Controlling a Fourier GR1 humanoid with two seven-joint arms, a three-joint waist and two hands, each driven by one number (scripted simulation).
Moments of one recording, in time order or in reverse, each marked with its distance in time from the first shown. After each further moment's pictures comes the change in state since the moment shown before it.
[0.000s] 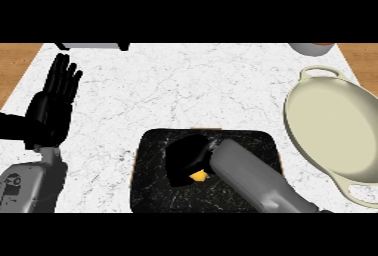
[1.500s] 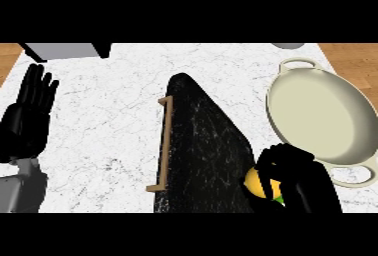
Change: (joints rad) left arm 0.081 0.040 0.073 -0.030 0.022 -0.004 -0.004; right arm 0.875 -0.139 -0.389 -1.244 0.128 -0.276 1.108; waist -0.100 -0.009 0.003
